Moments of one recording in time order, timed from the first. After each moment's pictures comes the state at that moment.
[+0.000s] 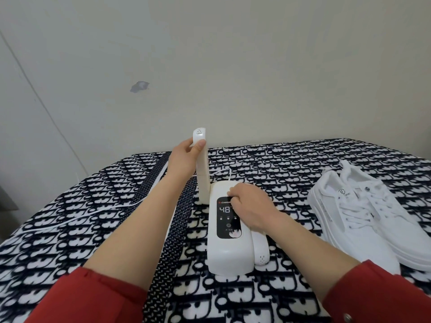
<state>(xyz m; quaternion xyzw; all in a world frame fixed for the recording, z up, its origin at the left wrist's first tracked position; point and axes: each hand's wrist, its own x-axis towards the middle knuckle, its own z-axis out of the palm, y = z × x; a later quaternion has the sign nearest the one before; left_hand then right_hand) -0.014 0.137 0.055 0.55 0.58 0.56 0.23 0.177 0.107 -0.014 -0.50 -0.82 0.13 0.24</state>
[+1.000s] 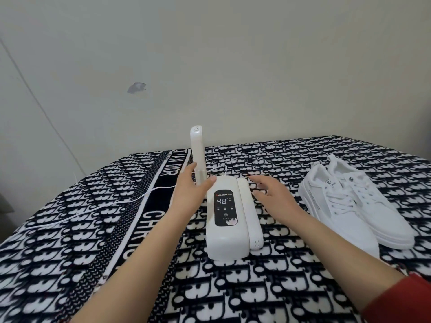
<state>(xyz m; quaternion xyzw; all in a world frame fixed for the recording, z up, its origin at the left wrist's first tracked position) 0.011 0.057 0.011 0.55 0.62 0.51 0.26 0.235 0.085 -0.020 -0.50 -0.74 0.26 0.37</state>
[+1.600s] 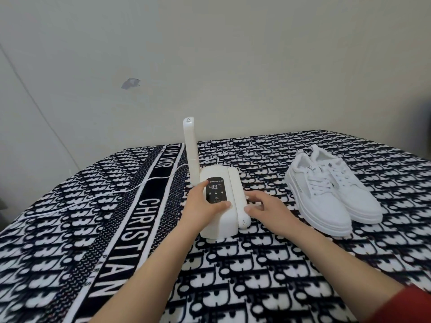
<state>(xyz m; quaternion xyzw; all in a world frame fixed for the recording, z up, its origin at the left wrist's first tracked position) 0.051 0.004 -0.027 0.57 0.65 0.42 0.29 0.256 0.026 -0.053 -0.51 -0.72 0.35 0.32</state>
